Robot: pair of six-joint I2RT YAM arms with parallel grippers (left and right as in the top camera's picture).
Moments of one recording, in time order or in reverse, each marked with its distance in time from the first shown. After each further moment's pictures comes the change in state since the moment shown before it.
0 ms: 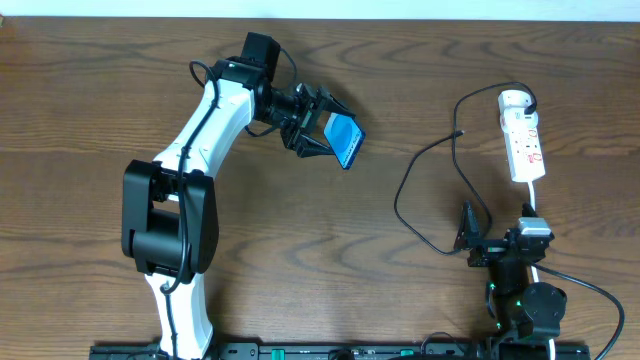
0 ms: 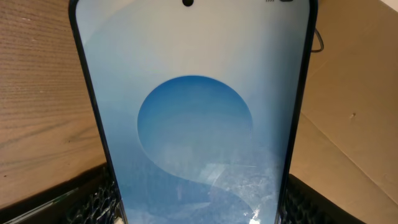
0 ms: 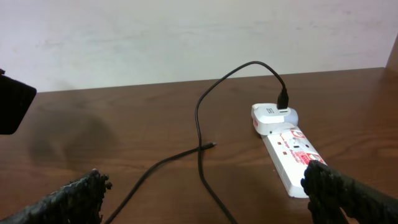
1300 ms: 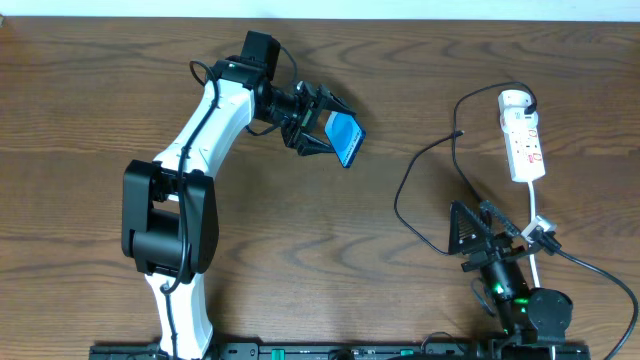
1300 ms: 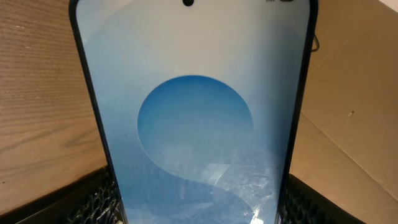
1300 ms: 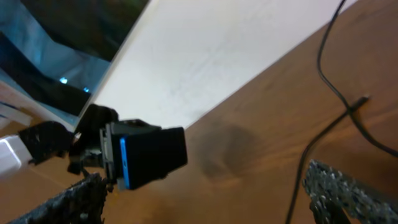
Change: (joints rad) left arm 0.000 0.000 0.000 0.023 0.001 0.000; right arm 0.000 0.002 0.030 0.075 -0.300 0.755
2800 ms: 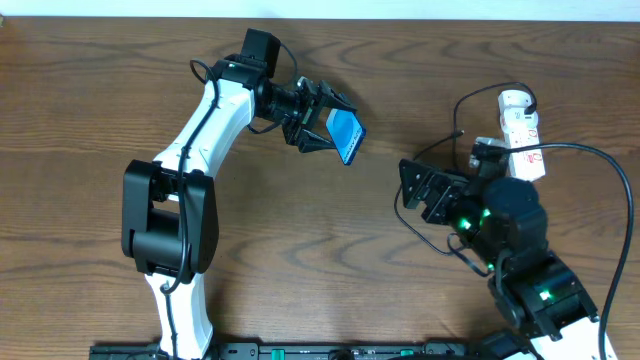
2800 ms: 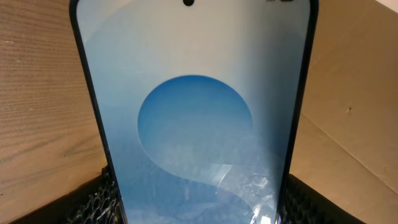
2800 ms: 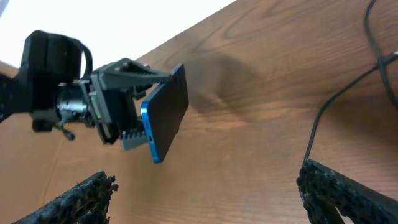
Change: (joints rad) left arm 0.000 0.000 0.000 0.044 0.002 0.001; right arm 0.478 0.811 0.733 -0.418 0.356 -0.111
